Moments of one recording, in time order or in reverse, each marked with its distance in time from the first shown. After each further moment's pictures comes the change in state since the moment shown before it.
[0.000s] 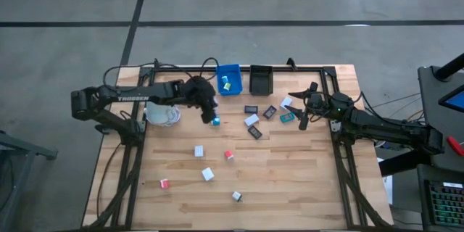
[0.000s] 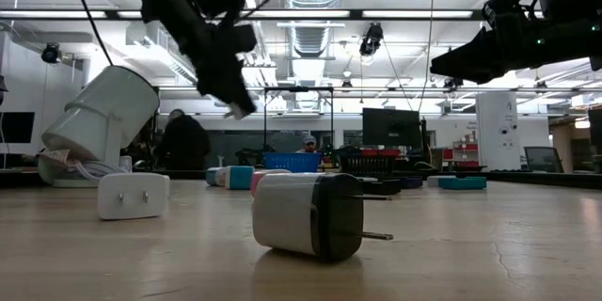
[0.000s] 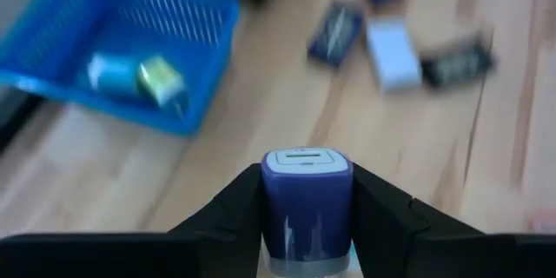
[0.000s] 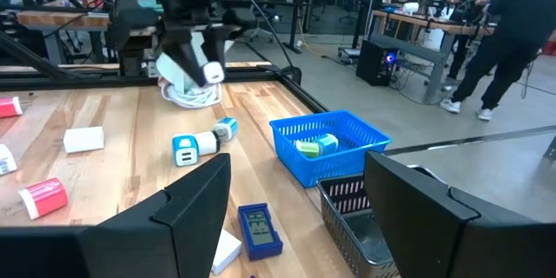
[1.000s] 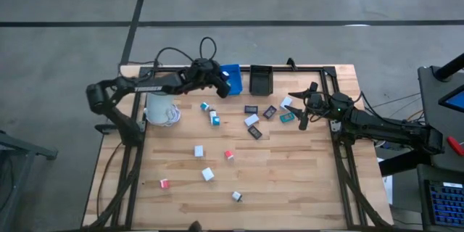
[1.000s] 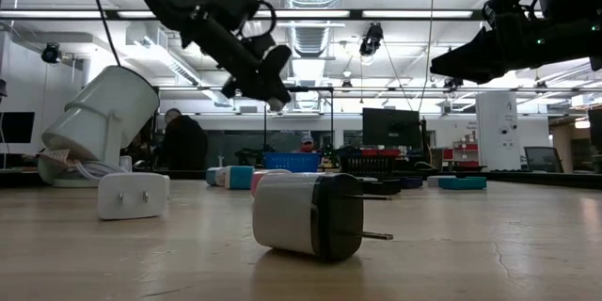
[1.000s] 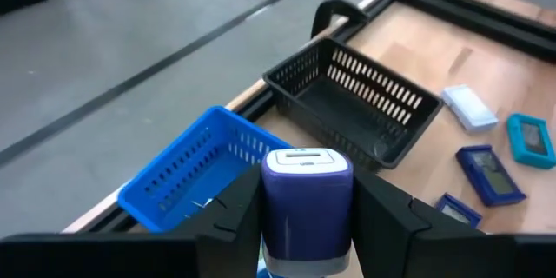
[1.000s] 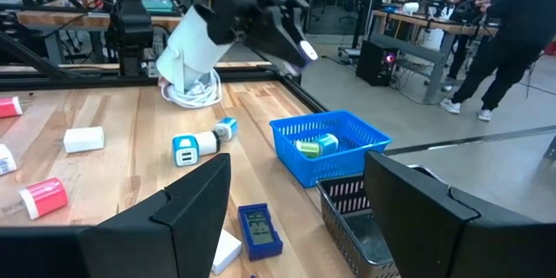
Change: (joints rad) left arm 0.160 0.188 0.089 0.389 -0.094 -0.077; right arm 0.000 0.000 0.000 0.000 0.000 0.000
